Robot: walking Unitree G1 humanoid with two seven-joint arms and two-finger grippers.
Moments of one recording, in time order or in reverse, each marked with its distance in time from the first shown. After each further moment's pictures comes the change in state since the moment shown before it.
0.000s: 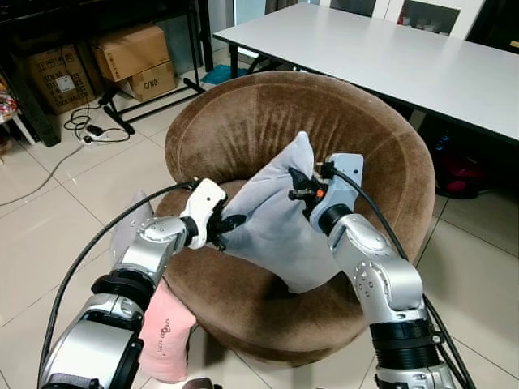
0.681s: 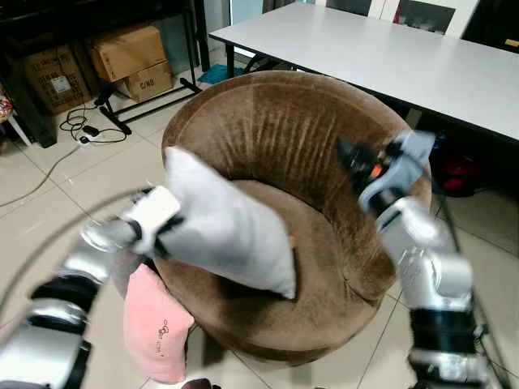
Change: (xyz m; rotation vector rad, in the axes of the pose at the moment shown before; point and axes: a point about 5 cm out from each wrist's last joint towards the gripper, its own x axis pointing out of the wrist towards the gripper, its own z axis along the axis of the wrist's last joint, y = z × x) left arm -0.071 0.062 -0.020 0.310 0.212 0.223; right arm -0.013 -0.054 0.055 -0.071 -0.247 -0.042
